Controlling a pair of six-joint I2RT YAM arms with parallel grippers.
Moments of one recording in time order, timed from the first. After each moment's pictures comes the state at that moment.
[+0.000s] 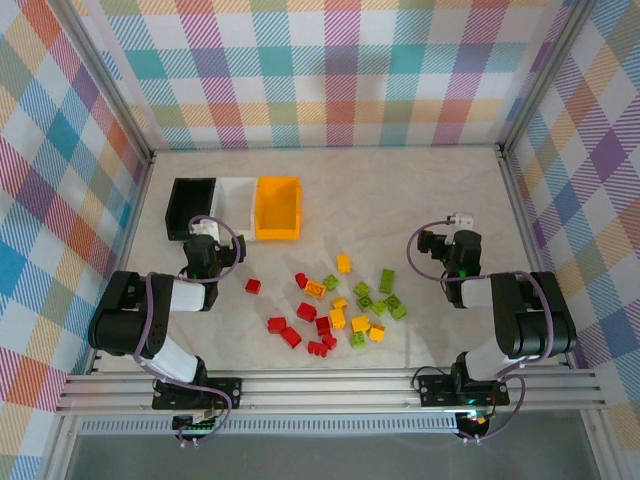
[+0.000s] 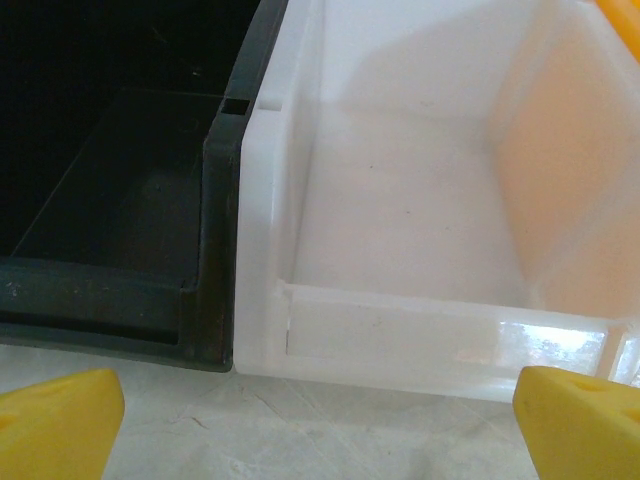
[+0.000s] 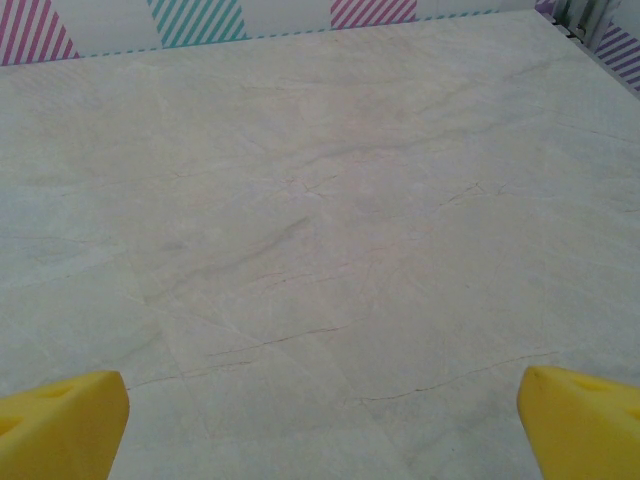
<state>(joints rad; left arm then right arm) -0.08 1.56 0.40 0.71 -0.16 -0.12 0.04 1.53 0.38 0.75 0.08 0.09</state>
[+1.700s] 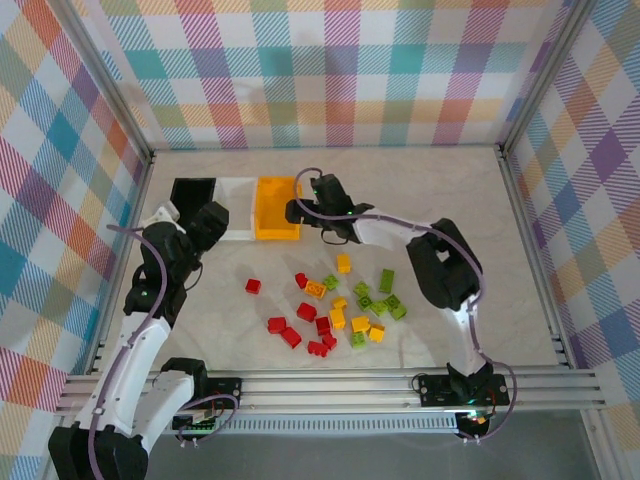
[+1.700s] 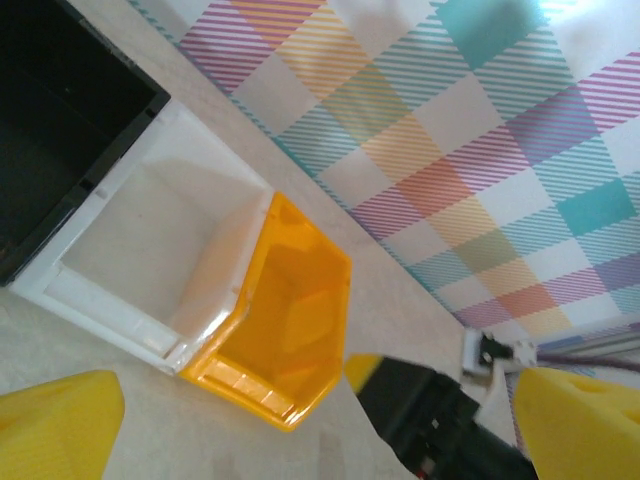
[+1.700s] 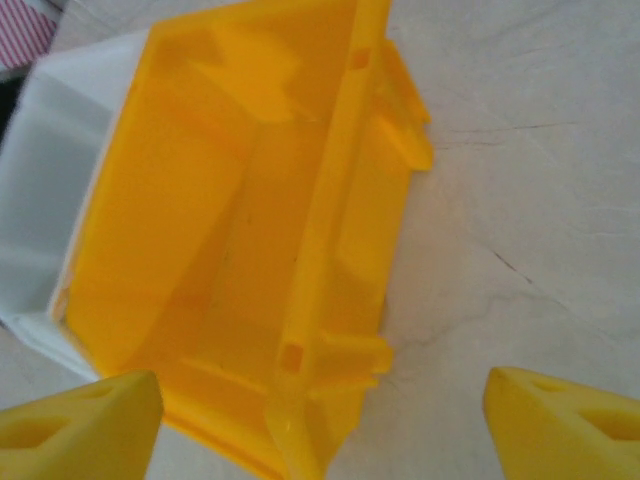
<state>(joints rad) -0.08 0.80 0.66 -0.19 0.08 -0.86 0.69 2.12 1.53 -0.08 -0.05 0.63</state>
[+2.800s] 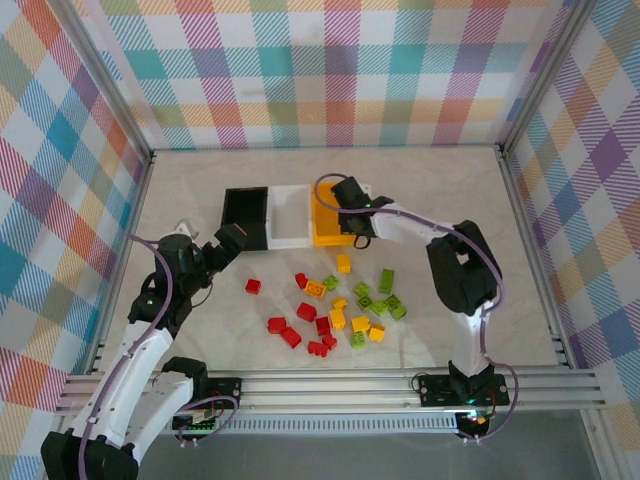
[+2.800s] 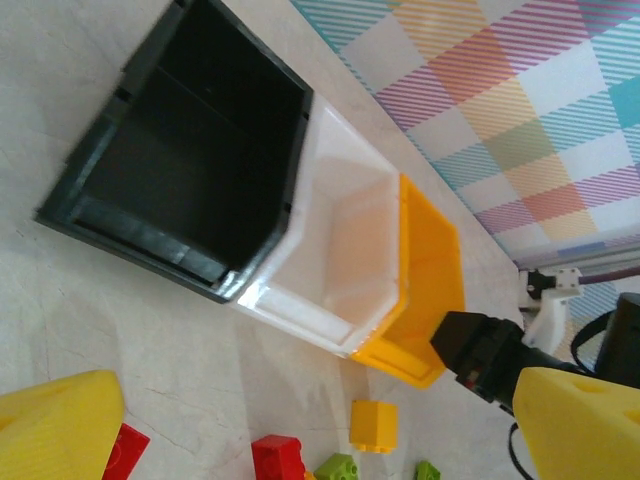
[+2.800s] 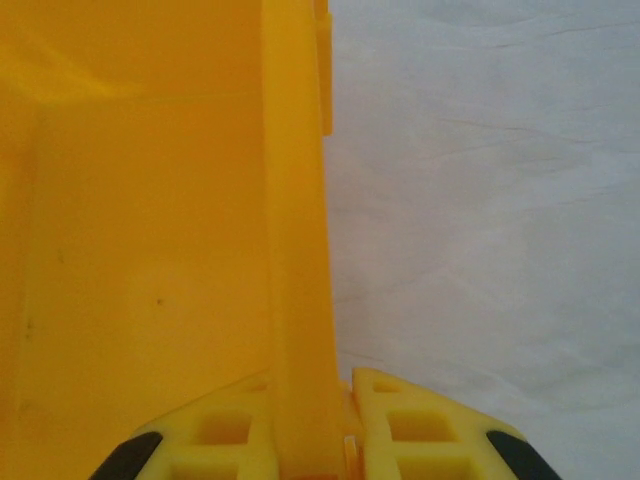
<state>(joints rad) -0.19 0.75 0.61 -0.33 0.13 -0.89 0.60 1.96 1.41 -0.48 0.33 0.52</state>
